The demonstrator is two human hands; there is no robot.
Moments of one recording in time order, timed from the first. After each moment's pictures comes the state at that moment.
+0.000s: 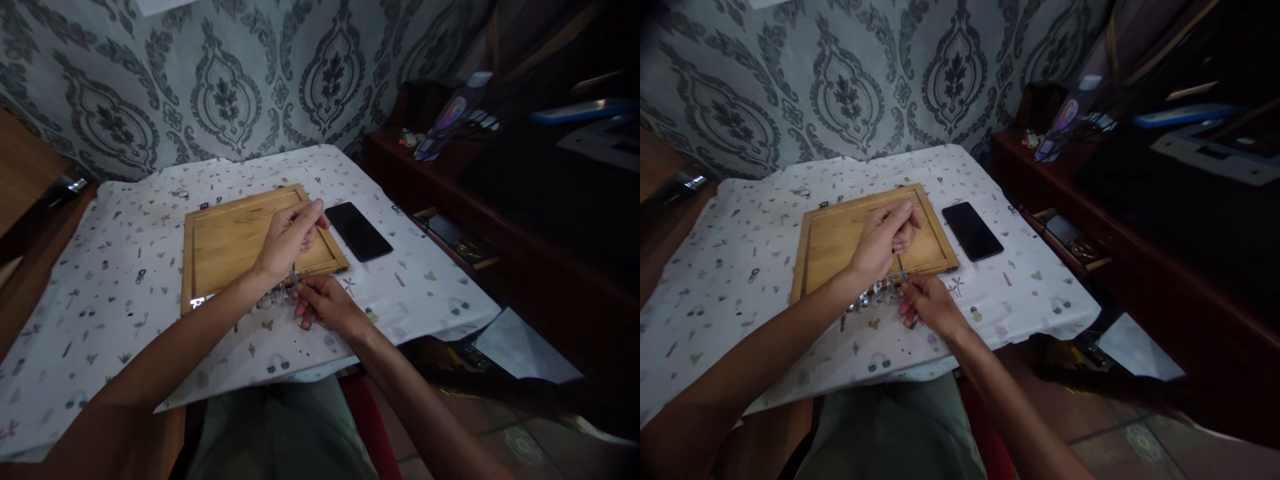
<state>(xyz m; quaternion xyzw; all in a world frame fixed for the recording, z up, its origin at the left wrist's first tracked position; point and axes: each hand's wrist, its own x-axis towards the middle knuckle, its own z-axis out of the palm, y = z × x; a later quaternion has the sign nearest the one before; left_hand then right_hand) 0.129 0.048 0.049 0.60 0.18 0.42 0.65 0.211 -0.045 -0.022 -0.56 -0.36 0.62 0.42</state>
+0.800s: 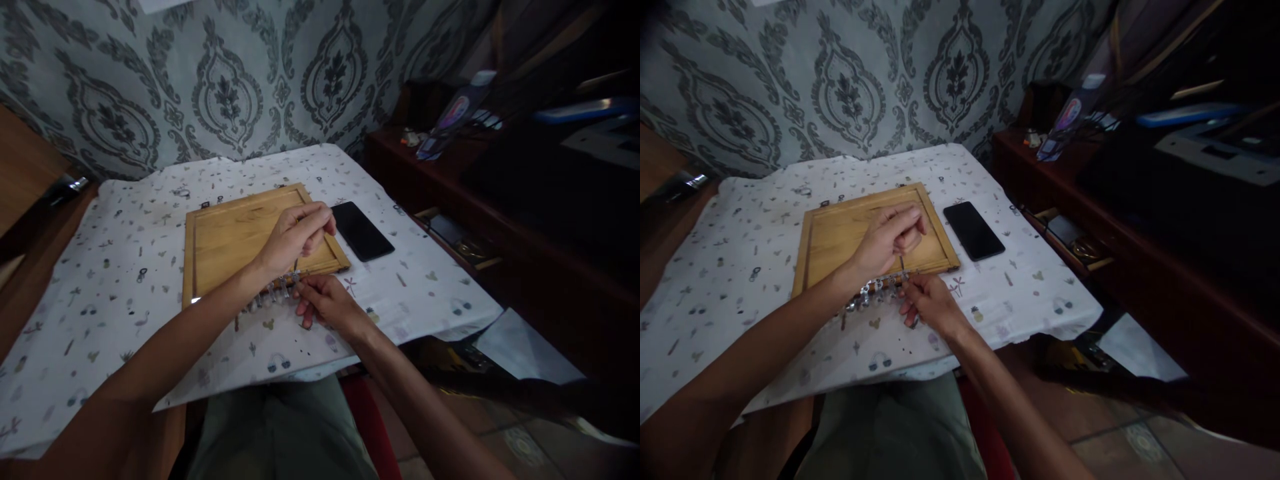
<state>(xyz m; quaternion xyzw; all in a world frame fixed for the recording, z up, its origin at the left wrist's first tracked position) 0.126 0.055 0.050 0.62 0.12 0.35 0.70 0.210 -0.045 -0.020 -0.56 -0.37 0.62 0.42</state>
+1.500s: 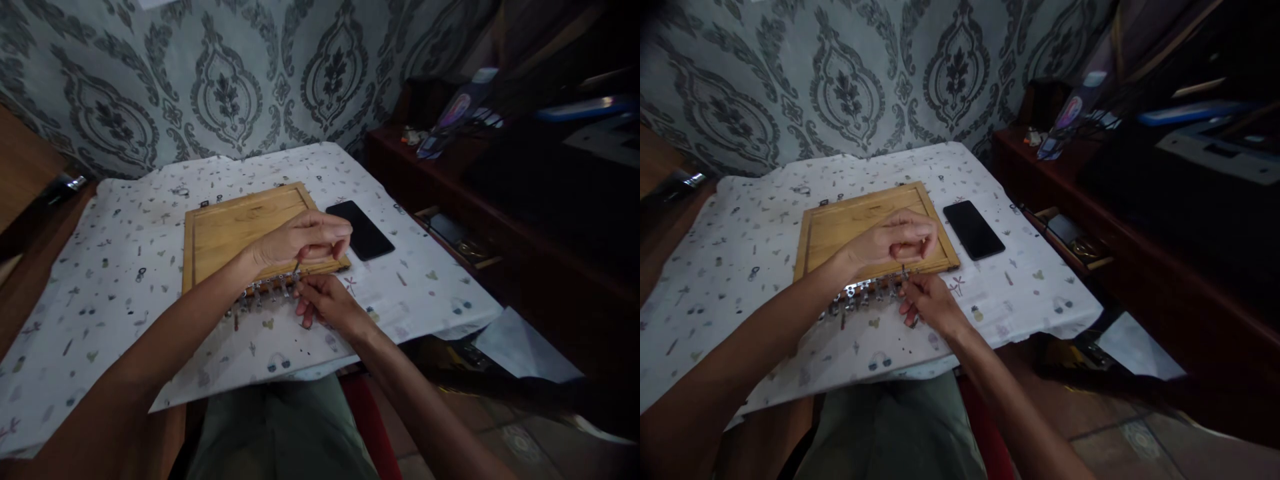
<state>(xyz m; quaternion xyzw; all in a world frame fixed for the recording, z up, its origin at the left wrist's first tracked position) 0.121 0.068 0.066 0.68 0.02 0.10 0.73 0.211 -0.047 -0.019 -0.56 -0.38 0.61 0.41</state>
